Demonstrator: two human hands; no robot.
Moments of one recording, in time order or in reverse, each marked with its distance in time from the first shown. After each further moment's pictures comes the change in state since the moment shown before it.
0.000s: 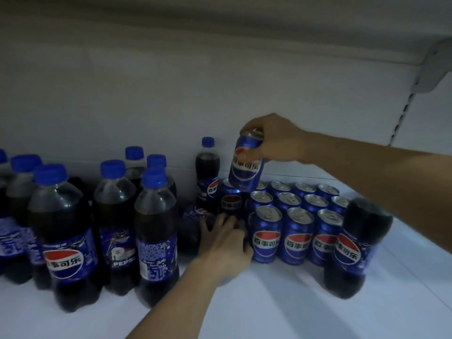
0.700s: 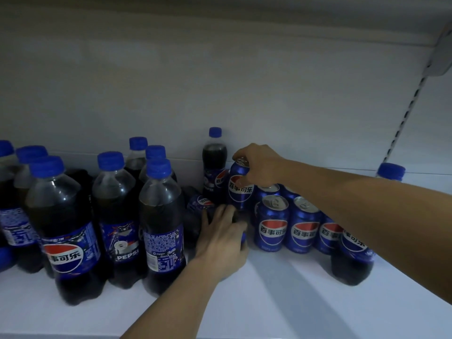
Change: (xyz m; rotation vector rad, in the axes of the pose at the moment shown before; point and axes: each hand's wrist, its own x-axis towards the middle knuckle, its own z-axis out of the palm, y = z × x) left_hand -0.020 -0.017 0.009 0.043 0.272 0.093; right_hand 0.015 0.023 0.077 -0.330 -0.135 0.024
